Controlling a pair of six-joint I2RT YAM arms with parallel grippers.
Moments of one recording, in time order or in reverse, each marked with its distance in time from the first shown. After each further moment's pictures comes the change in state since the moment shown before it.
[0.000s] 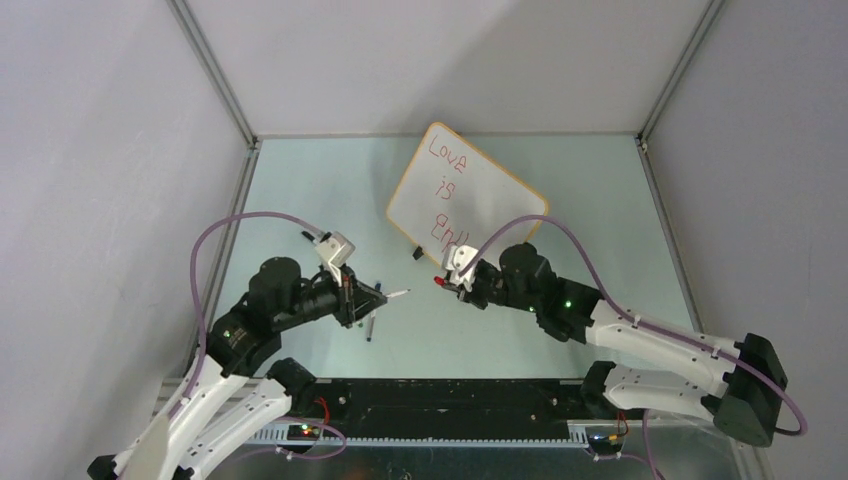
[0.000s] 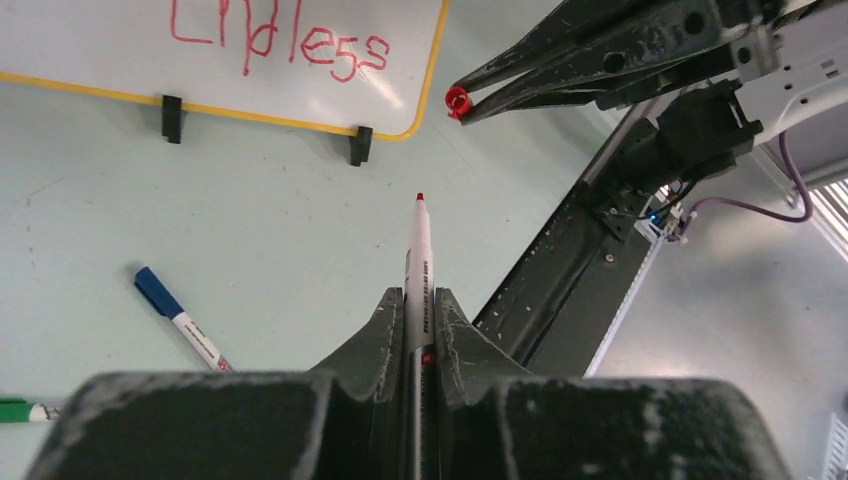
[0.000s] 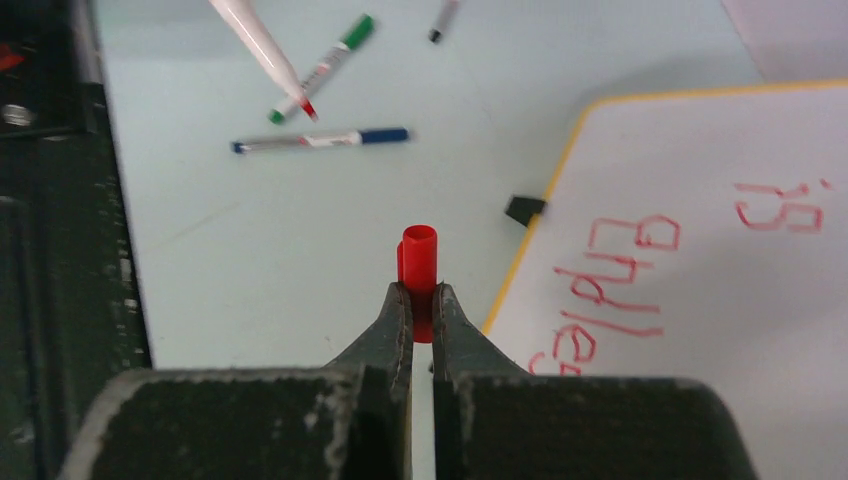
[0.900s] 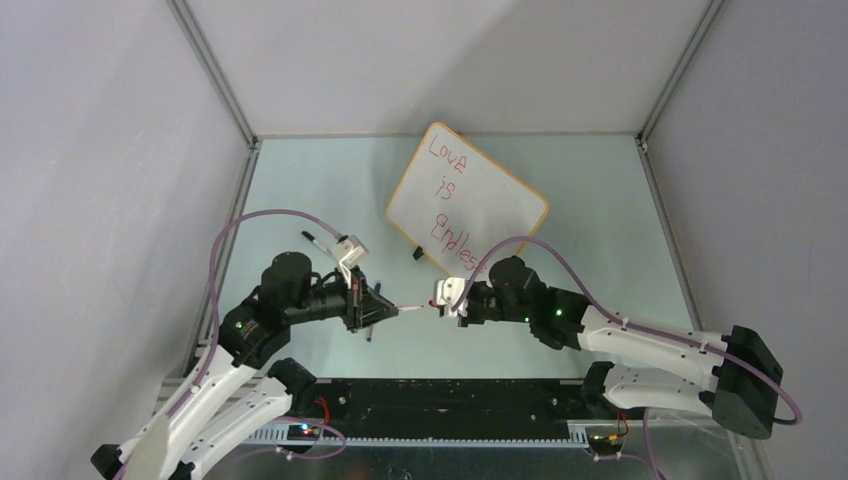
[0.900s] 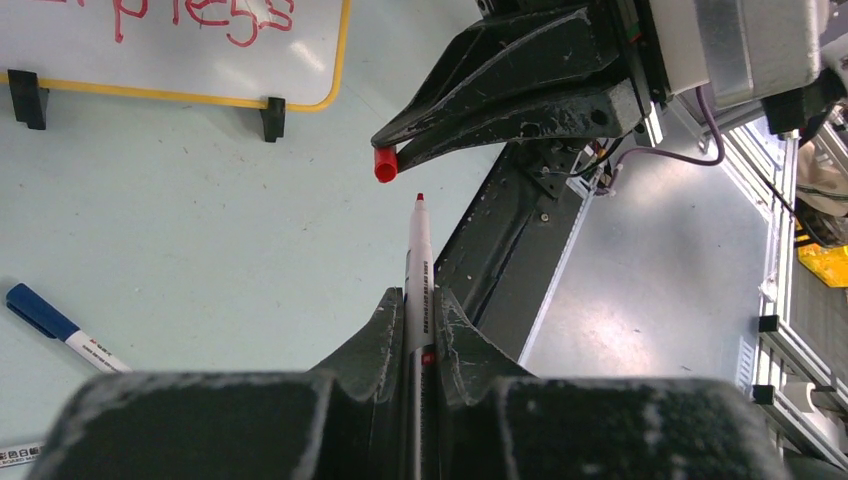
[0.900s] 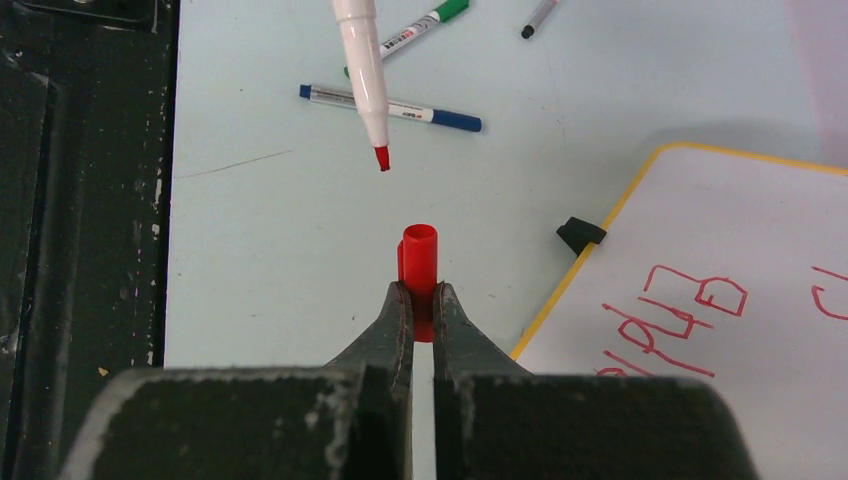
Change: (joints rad) left arm 0.001 0.066 -0.026 0.045 0.194 -0.034; right arm 0.040 0.061 -0.008 -0.017 -0.150 -0.175
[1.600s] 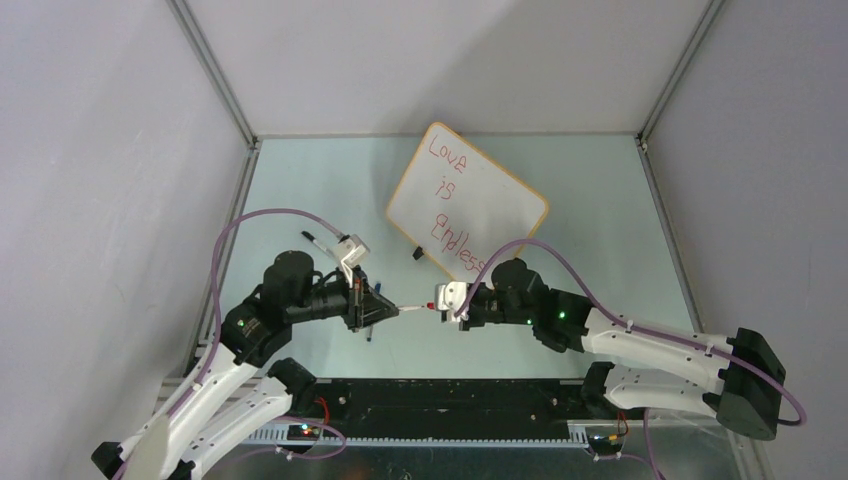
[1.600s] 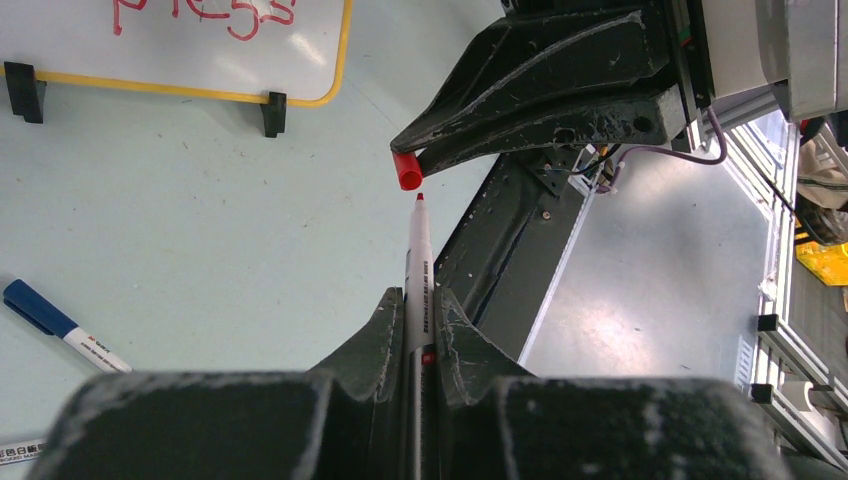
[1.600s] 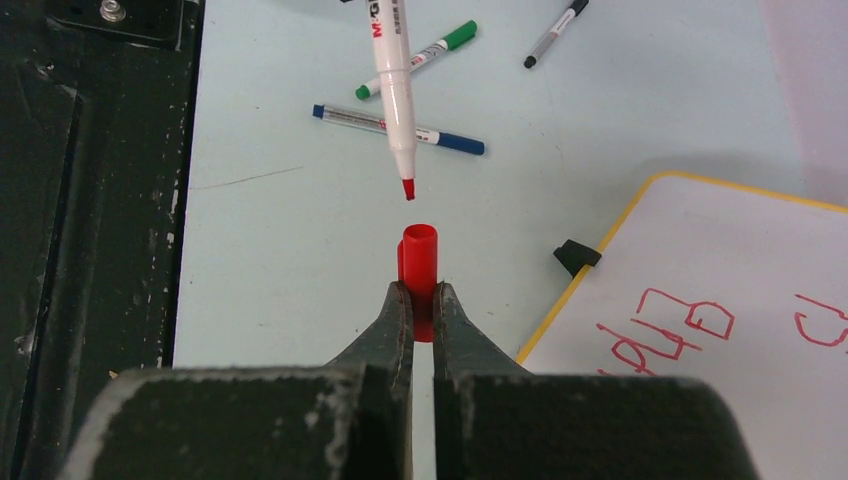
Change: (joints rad) left arm 0.000 0.017 0.000 0.000 0.001 0.000; right arm 0.019 -0.028 0.000 0.005 -0.012 -0.015
